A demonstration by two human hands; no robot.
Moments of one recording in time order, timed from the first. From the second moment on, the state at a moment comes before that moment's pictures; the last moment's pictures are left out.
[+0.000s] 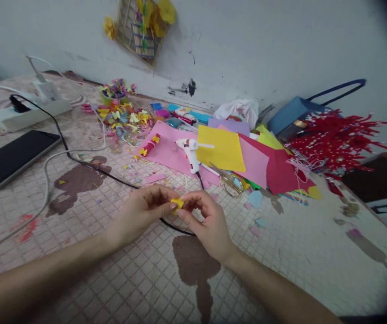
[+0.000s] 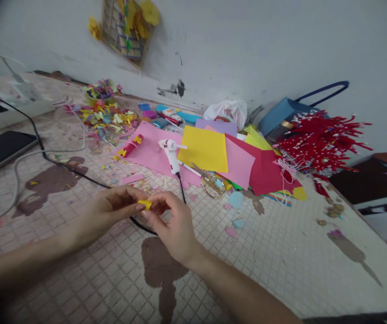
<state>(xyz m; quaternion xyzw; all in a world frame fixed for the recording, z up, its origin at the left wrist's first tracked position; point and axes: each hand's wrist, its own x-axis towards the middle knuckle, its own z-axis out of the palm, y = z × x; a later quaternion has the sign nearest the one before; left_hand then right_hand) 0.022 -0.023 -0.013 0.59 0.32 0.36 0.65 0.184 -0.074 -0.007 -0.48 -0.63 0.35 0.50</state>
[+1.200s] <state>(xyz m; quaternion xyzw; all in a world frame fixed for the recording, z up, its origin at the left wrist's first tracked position) 0.019 -0.031 -0.006 0.74 0.35 0.36 0.44 0.185 -0.075 -0.002 -0.51 -0.65 0.25 0.50</state>
